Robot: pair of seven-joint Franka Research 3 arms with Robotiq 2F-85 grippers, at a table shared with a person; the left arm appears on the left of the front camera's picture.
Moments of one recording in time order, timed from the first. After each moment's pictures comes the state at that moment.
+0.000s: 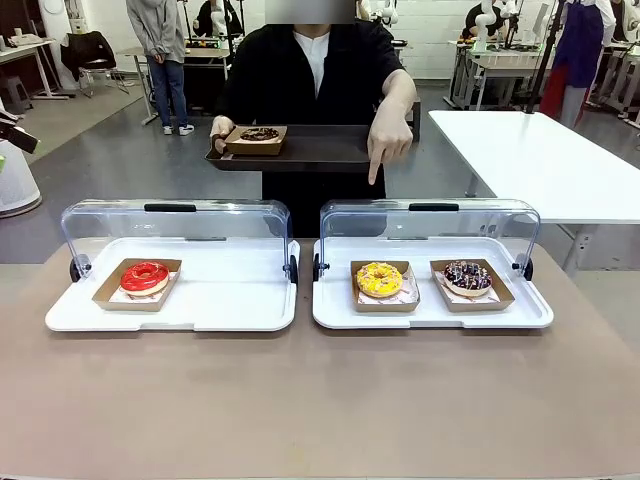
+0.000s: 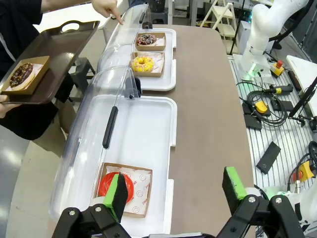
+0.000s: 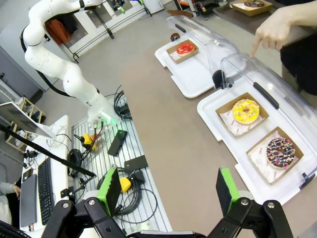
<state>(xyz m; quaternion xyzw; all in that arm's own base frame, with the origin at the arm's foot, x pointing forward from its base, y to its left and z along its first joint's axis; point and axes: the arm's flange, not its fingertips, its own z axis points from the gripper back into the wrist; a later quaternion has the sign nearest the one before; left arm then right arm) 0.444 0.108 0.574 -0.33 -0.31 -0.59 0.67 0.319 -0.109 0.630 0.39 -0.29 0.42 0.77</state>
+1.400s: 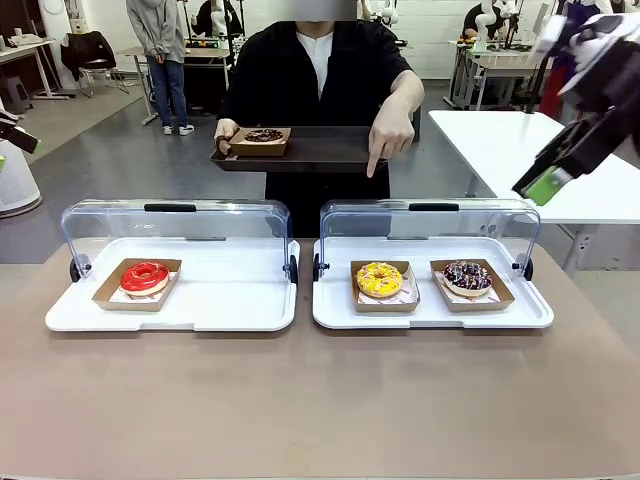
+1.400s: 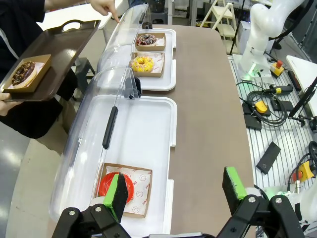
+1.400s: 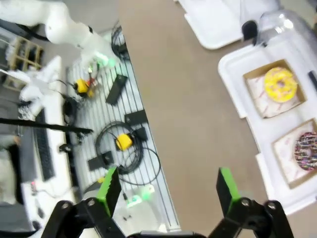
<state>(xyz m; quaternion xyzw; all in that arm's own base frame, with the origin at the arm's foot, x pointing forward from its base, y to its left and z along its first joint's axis) 0.445 0.108 0.574 -0.33 -0.31 -0.59 0.67 0.358 0.069 0.599 0.27 -0.10 0.53 0.80</state>
